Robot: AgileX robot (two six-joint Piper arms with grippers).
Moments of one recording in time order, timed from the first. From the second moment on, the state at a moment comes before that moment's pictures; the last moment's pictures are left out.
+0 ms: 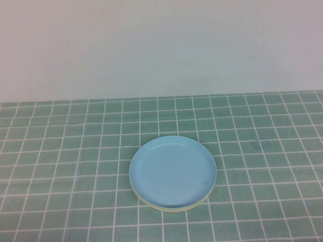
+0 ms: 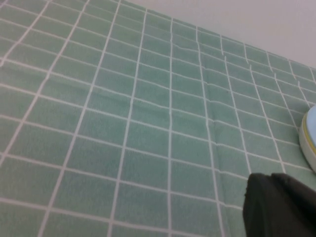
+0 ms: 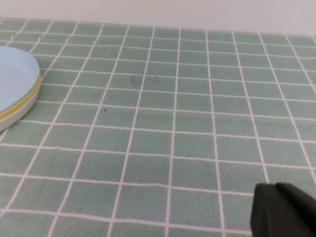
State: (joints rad) right arm 0.03 -0.01 0.02 0.18 0.43 -0.22; left arm -0.15 -0.01 0.00 0.16 0.39 -0.41
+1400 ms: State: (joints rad) right arm 0.03 -0.01 0.02 0.18 0.43 -0.22; left arm -0.15 -0.01 0.00 0.00 0.37 -0.02
